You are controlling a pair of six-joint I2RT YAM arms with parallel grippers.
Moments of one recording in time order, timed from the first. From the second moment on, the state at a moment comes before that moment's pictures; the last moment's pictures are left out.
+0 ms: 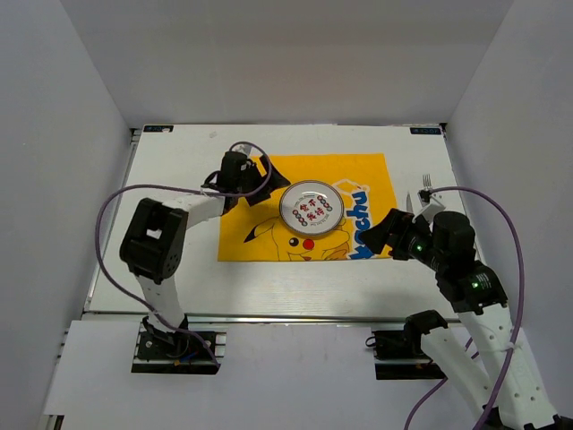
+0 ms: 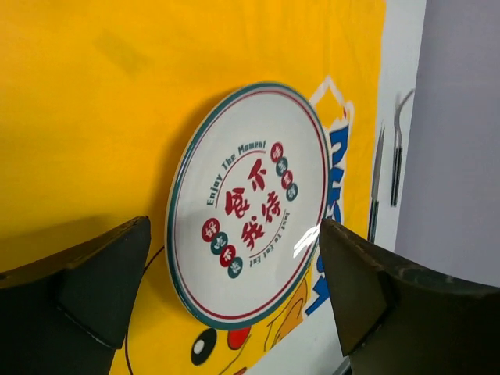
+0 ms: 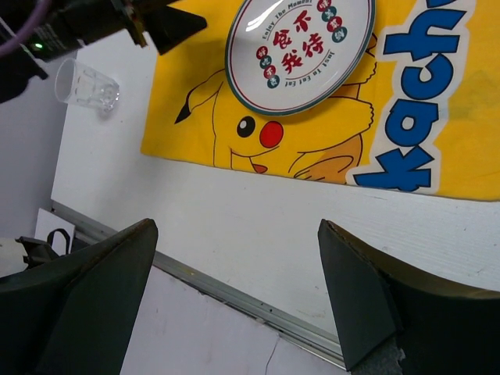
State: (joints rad) left arm -0.39 1.90 1.10 0.24 0.34 -0.86; right arm 0.32 0.58 0.79 -0.69 -0.28 0.54
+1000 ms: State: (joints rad) left arm 0.08 1.47 1.12 -0.81 -0.43 -0.89; right arm 0.32 0.74 0.70 -0.39 -0.48 0.54
